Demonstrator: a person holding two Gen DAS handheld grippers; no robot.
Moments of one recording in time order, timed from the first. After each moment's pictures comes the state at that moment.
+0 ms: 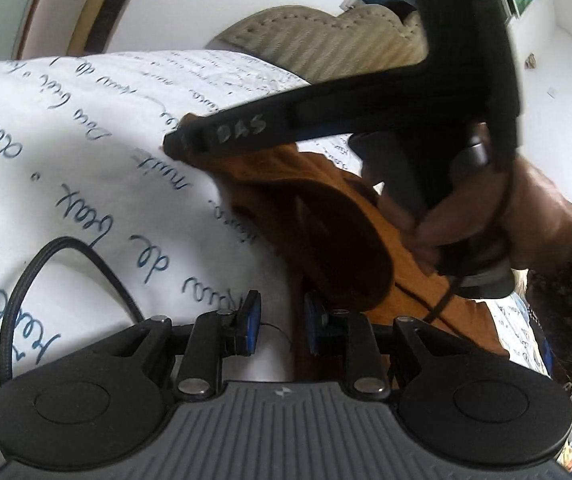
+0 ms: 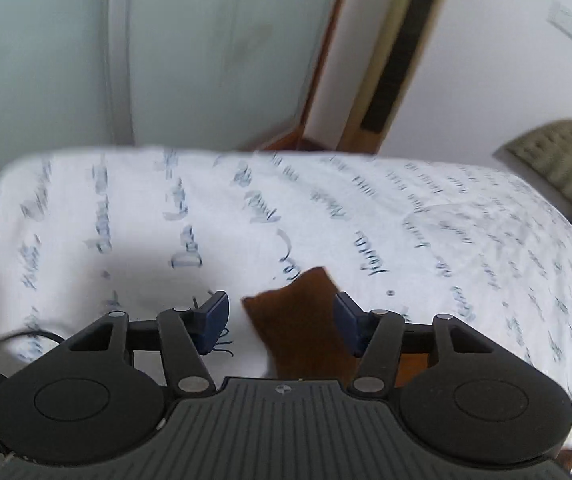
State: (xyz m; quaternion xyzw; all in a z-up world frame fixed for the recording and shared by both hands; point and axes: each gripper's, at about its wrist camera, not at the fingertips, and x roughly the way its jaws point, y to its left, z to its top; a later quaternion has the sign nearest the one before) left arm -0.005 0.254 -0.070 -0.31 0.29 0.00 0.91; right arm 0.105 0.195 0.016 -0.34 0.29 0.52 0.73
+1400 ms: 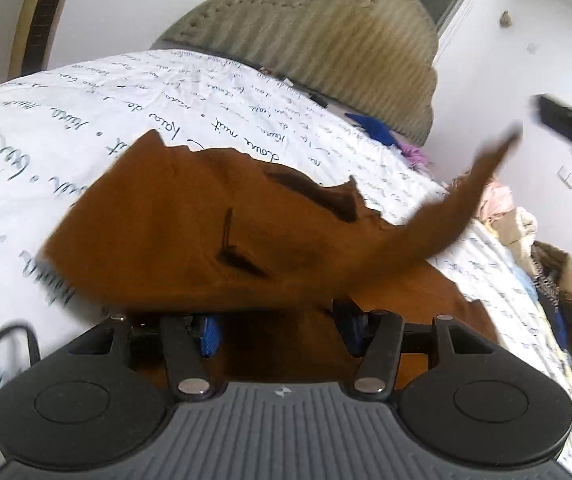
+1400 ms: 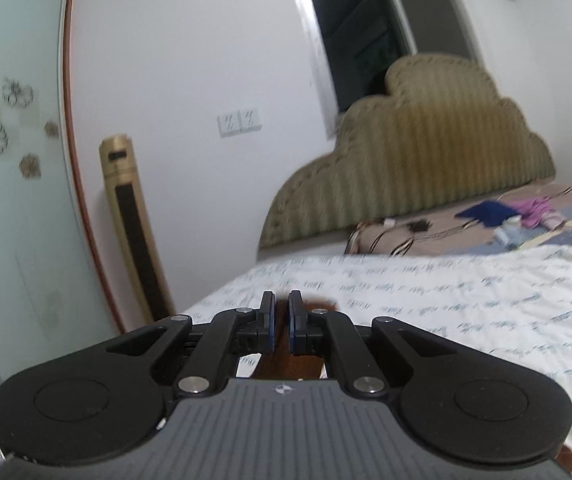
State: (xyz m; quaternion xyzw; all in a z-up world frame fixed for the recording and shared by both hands) left arm 0.096 0.163 -0.048 -0.24 0.31 -0.02 0.92; right arm 0.141 -0.116 0.103 0.06 0.13 0.29 0.95
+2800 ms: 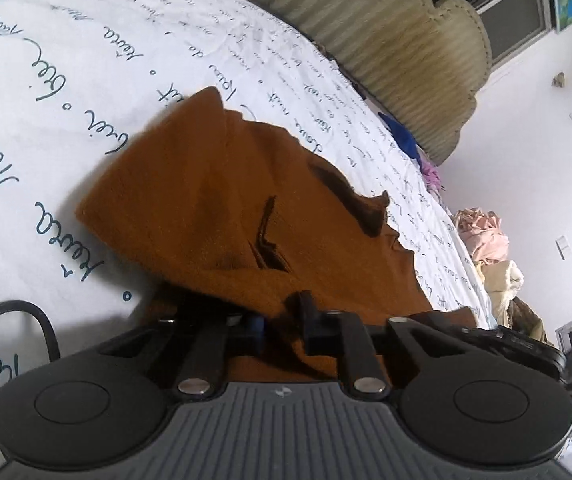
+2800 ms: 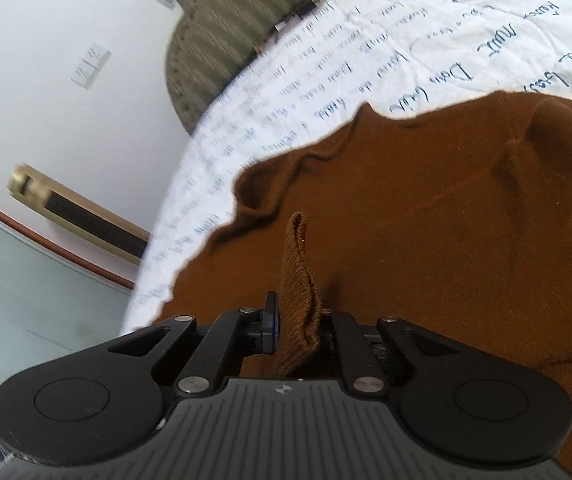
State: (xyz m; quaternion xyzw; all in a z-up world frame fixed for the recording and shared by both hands) left arm 0.109 0.206 -0.062 -0.39 0.35 -0.01 0.85; right arm 0.214 -0.189 -0.046 0.34 0.41 0.23 0.81
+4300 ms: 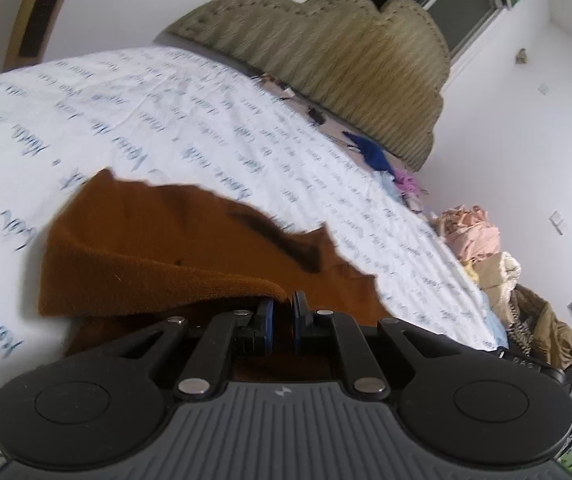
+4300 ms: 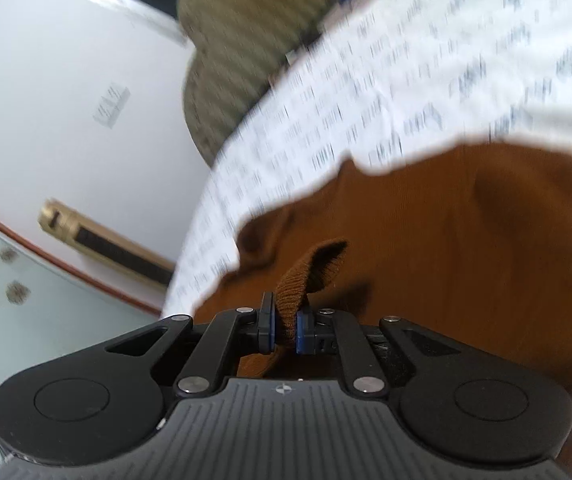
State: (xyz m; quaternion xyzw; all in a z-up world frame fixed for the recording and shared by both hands) left arm 0.137 0.159 -0.006 -0.32 0.29 -0.03 0.90; right arm 0.212 -0.253 -0.037 0.38 0.36 0.25 0.81
